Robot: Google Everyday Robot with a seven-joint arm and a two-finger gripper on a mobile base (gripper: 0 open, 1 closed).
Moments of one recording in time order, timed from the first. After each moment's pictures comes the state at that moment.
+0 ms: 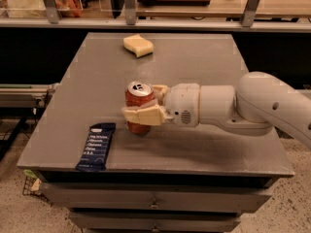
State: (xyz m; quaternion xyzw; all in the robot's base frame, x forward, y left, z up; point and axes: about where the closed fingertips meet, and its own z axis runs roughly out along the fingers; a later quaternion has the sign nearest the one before) arm 0.478 0.044 0.882 -0.44 0.64 0.42 0.47
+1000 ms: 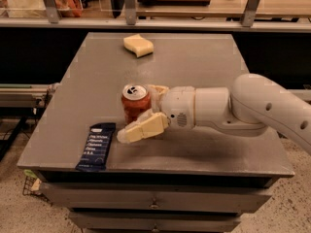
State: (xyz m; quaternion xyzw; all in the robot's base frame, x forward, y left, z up) arm 0.473 0.055 0.877 -0.45 0.63 0.43 0.46
